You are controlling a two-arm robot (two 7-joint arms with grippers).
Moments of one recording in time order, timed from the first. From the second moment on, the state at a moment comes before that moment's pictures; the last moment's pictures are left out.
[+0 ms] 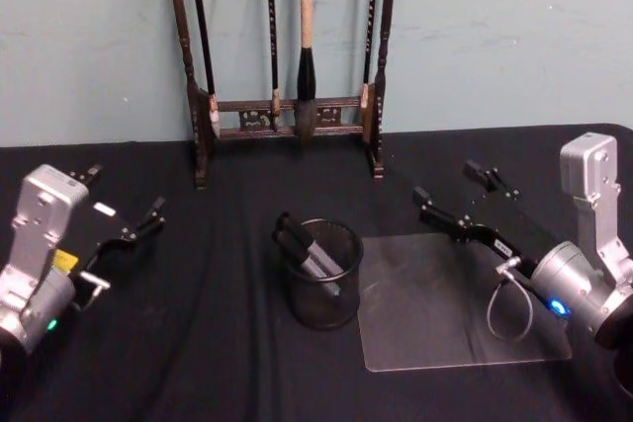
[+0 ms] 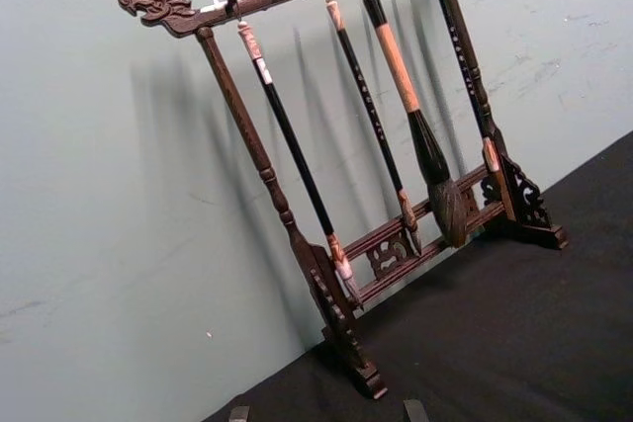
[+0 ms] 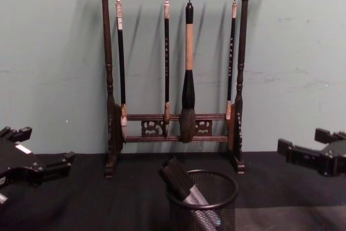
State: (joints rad) left arm -0.20 0.60 0.45 -1.41 -0.25 -0.12 0.03; right arm 0.19 0.41 -0.30 -1.41 0.42 -0.08 0.35
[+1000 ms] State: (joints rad) left arm -0.20 0.60 0.45 -1.41 -0.25 -0.12 0.03; right arm 0.17 0.38 -0.28 -1.37 0.36 -0.04 0.35
